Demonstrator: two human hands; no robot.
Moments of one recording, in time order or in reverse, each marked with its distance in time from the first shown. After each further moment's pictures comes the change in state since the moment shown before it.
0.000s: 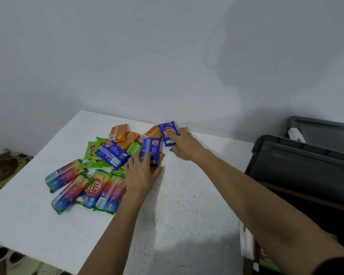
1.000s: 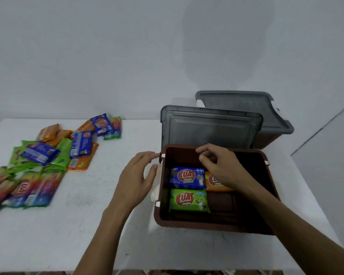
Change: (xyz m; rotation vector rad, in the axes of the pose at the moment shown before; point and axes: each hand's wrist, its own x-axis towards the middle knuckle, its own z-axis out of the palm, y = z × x) left_hand -0.146 0.170 -0.029 -0.455 -0.073 0.517; right_hand -0.352 0.120 -0.069 0.462 0.392 0.281
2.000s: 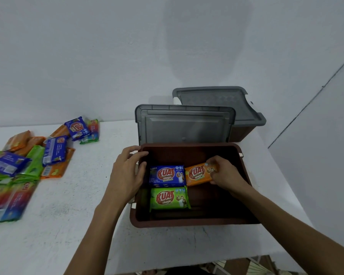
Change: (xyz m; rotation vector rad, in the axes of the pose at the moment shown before) left_hand 0.021 0.028 0.023 0.067 -0.033 -0.048; right_hand -0.025 0.081 -0.009 0.066 -0.013 0.493
